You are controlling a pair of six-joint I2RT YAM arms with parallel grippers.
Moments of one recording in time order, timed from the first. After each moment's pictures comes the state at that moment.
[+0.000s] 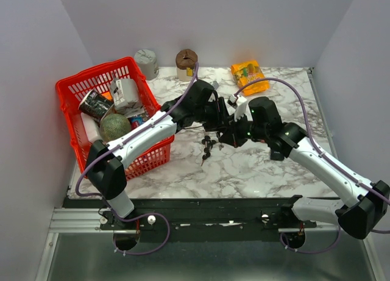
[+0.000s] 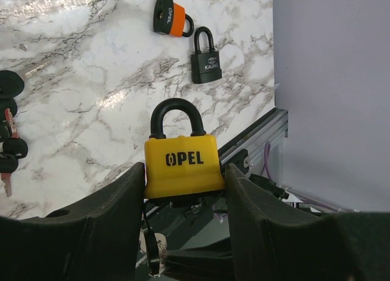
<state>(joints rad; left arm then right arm) -0.77 1.65 1.49 -0.50 0.30 -0.90 0.66 1.19 1.10 -0.52 -0.33 0.19</state>
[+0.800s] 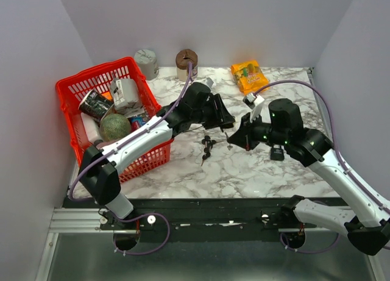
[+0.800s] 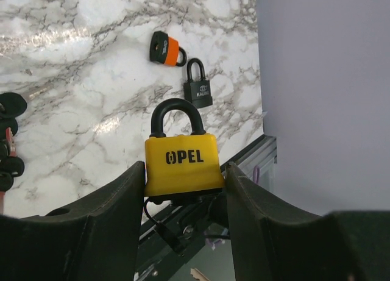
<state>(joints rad) -0.77 1.60 1.41 -0.37 0.21 -0.96 0.66 1.02 1.14 -0.61 -0.34 0.24</state>
